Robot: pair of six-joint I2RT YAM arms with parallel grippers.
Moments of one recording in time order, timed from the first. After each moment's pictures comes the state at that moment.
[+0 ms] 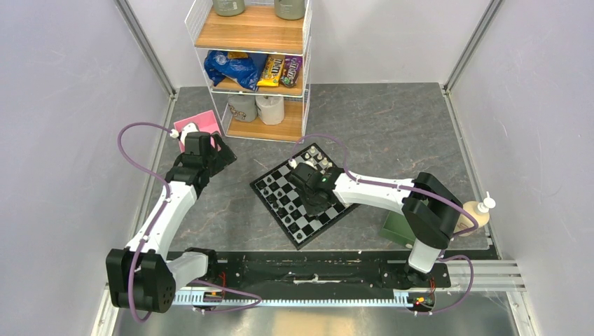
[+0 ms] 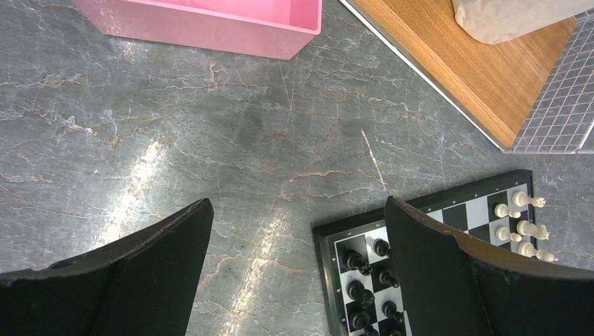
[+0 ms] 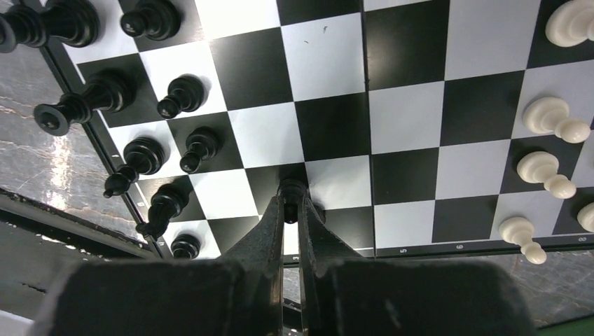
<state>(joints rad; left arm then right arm) -0.11 1.11 0.81 -0.42 -0.21 -0.62 1.00 1.75 1.17 -0.64 0.13 0.52</state>
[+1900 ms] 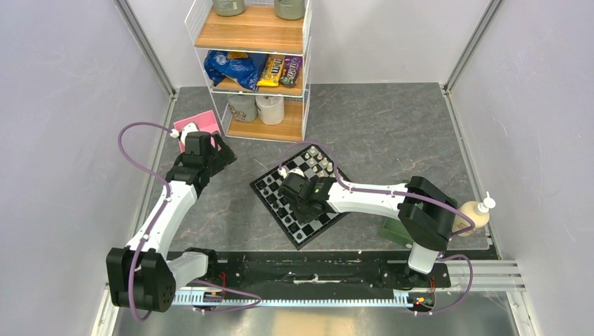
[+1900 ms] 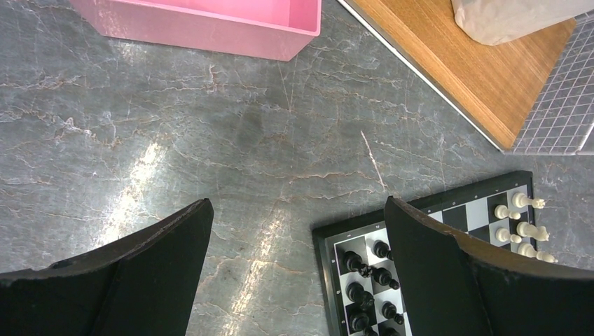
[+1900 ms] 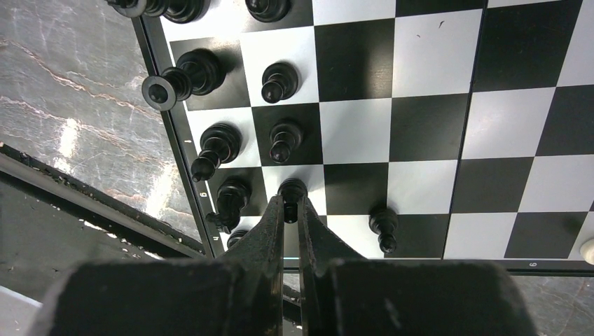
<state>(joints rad) -0.11 1.12 0.81 -0.41 -0.21 -0.62 1.10 1.76 1.18 -0.57 0.13 0.55</state>
